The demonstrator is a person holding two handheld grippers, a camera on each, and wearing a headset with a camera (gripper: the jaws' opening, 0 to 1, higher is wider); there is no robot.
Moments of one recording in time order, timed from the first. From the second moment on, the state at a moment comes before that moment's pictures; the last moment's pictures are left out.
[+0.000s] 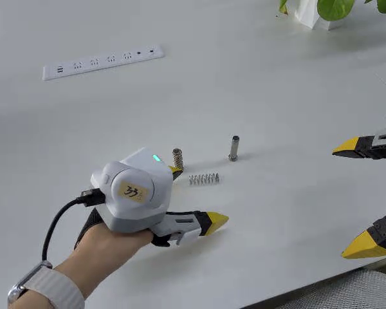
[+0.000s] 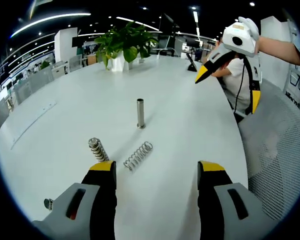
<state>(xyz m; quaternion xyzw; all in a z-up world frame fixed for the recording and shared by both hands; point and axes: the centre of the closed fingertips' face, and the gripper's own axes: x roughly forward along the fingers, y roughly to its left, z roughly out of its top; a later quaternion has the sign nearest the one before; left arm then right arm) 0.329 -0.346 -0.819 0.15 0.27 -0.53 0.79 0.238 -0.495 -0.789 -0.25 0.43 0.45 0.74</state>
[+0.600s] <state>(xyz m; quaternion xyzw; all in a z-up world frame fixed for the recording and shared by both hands) 0.348 -0.349 -0.833 0.19 0.29 -0.53 0.77 0.229 -0.498 -0.793 -0.23 0.44 0.44 0.75</state>
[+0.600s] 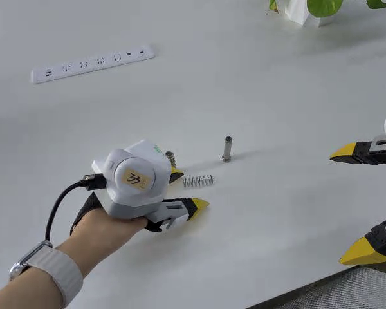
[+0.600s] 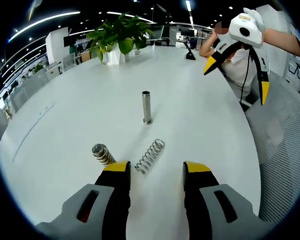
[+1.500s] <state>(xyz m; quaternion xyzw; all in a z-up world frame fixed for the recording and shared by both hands) 0.353 -0.341 -0.840 0.21 0.30 -0.53 0.76 0.229 -0.494 -0.798 -0.22 0.44 0.44 0.75</state>
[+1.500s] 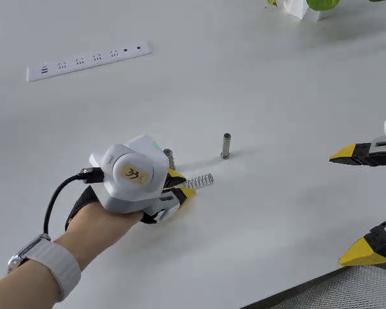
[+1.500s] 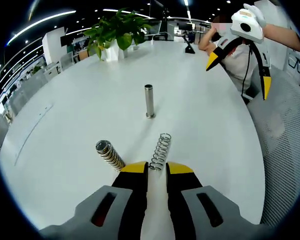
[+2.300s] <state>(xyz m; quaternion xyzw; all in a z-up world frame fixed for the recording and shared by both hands) 0.352 -0.335 -0.837 0.19 0.30 -0.52 0.78 0.231 -0.489 -0.795 -0.22 0.43 0.44 0.76</state>
